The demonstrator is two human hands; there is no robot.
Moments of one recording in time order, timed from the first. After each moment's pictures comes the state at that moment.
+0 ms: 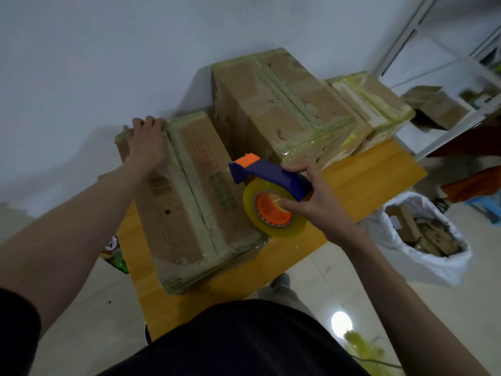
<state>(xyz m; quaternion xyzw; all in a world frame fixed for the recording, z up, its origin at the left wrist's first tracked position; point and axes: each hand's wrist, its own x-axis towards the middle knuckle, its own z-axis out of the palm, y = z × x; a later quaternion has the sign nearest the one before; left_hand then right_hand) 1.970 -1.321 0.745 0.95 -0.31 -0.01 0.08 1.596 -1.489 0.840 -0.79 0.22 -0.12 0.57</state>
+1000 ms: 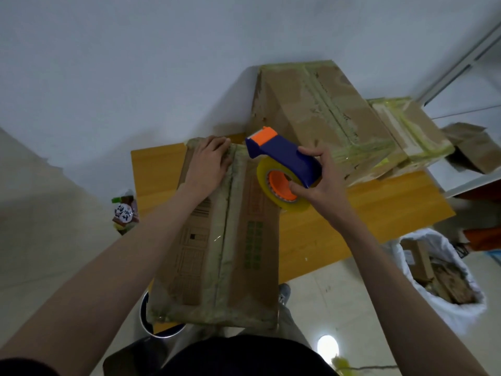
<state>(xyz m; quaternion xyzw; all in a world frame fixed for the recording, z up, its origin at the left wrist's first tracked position) 1.862 -1.311 0.731 0.89 -0.37 0.02 0.26 1.652 -1.490 0.839 -0.85 0.15 -0.14 0.49</state>
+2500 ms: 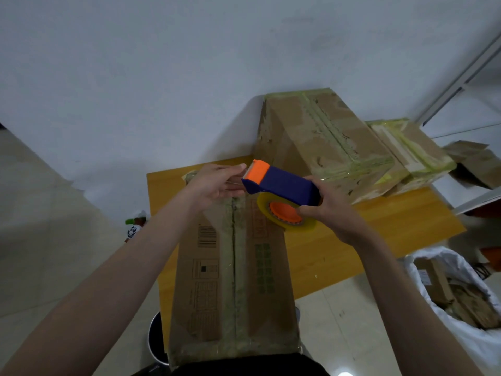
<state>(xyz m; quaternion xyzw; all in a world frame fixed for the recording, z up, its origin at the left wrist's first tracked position) 1.817 -1.285 0.840 0.67 -0.05 -0.39 0.63 1.638 -1.478 0.865 -0.82 0.17 0.02 0.54</state>
